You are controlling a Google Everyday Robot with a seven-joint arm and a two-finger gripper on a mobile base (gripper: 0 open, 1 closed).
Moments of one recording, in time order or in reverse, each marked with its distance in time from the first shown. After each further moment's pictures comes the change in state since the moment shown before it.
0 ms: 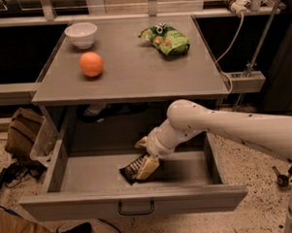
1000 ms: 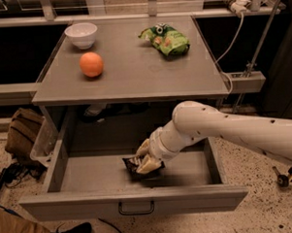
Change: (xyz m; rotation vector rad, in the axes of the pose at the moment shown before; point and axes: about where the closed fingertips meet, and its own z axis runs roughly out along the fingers) arm -0.019 0.022 -0.038 0.095 0.009 -0.043
